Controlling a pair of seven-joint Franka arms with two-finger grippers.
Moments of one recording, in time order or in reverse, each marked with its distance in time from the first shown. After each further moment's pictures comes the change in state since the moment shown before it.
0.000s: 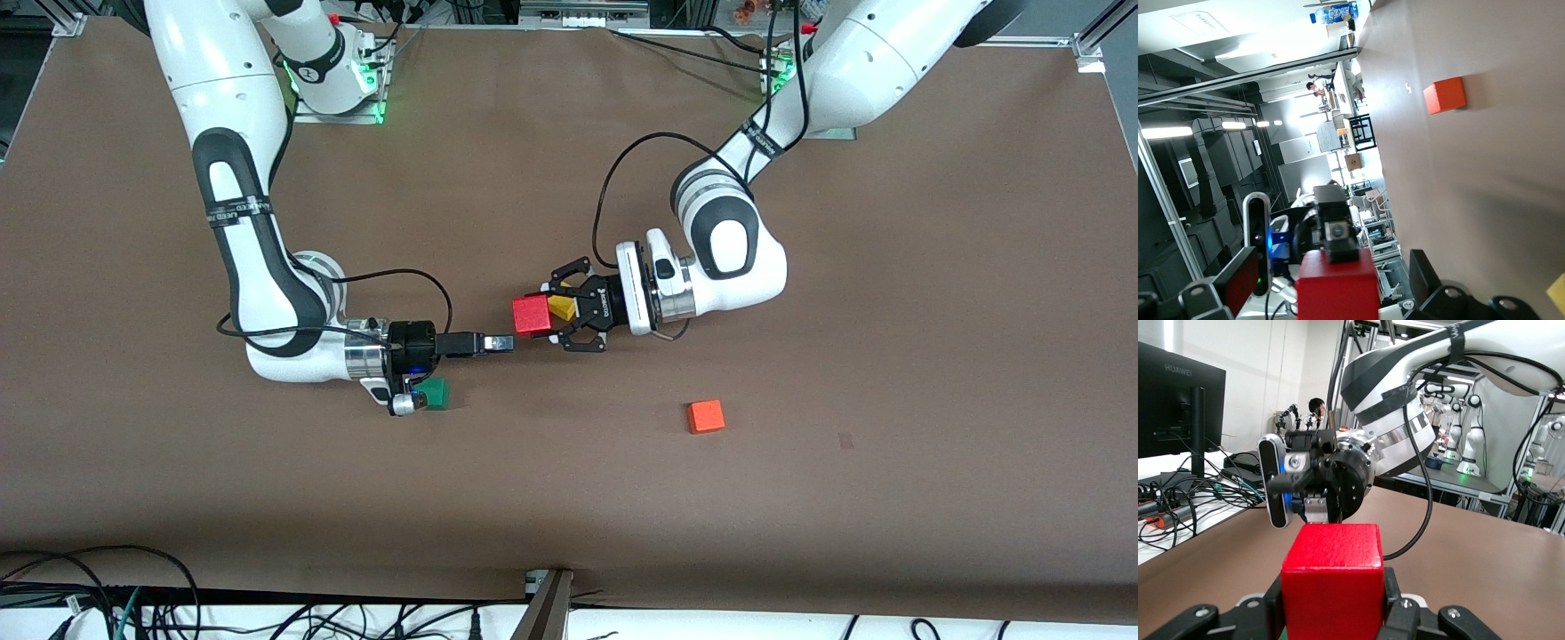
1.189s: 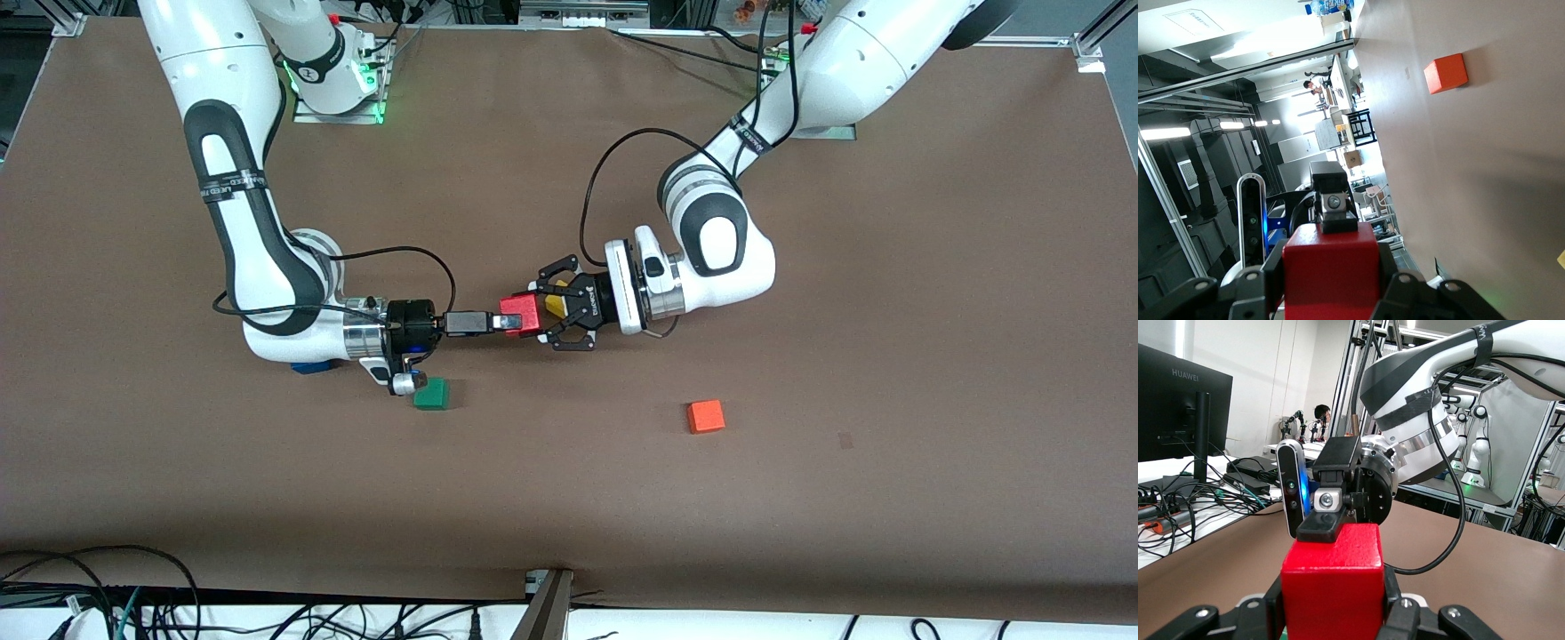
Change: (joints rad) left arm -0.027 0.009 0.000 0.030 -0.041 0.021 -0.007; right arm 0.017 -0.081 -0.001 -0.114 0.000 0.004 -0.003
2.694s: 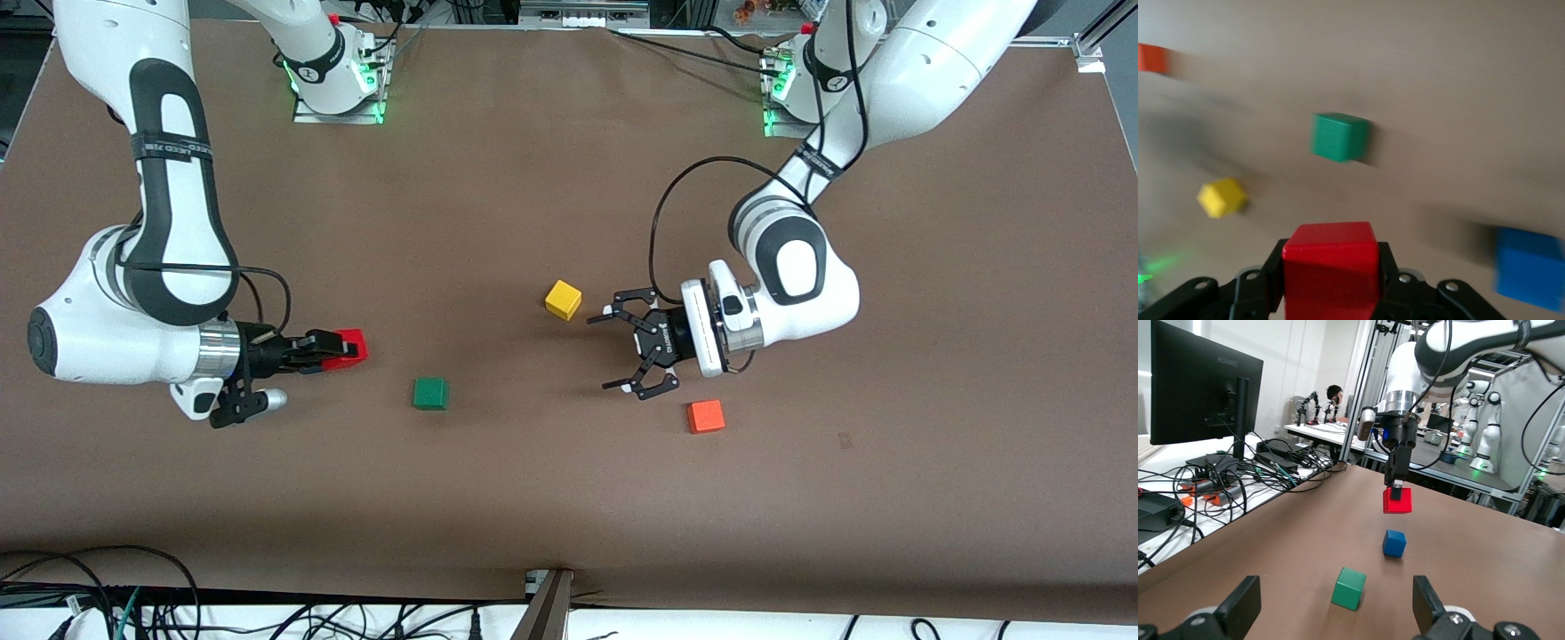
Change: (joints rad) left arm 0.195 -0.042 0.004 -0.035 0.291 -0.098 -0.234; right arm -0.013 -0.049 -0.291 0.162 -1.027 0.012 0.015
